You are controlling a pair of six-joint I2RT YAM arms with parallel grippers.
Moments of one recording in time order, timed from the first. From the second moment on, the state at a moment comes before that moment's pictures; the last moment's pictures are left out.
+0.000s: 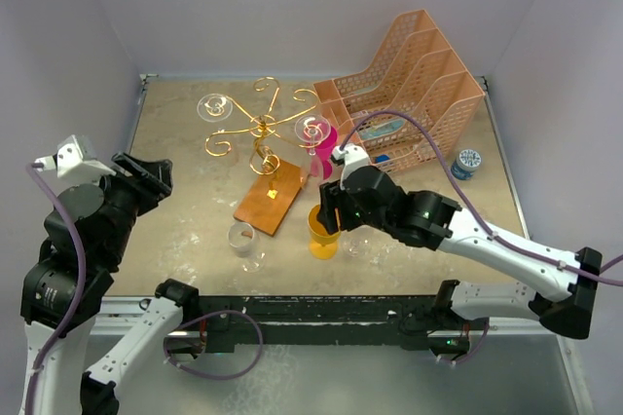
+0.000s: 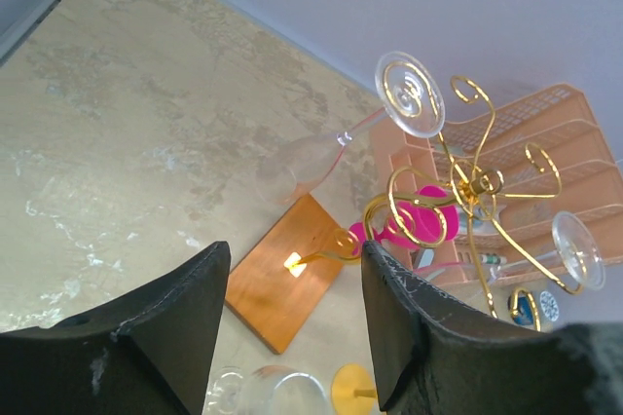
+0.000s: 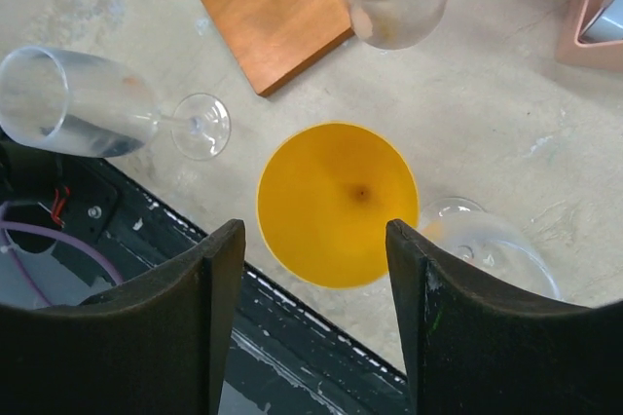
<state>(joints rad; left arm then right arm) -0.33 0.60 1.31 -0.93 -0.39 -0.66 1.07 1.12 1.11 -0.66 0.27 0.52</state>
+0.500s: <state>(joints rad) -0.33 0.60 1.32 -0.97 -0.39 -0.62 1.08 1.28 1.09 -0.56 0.20 0.50</state>
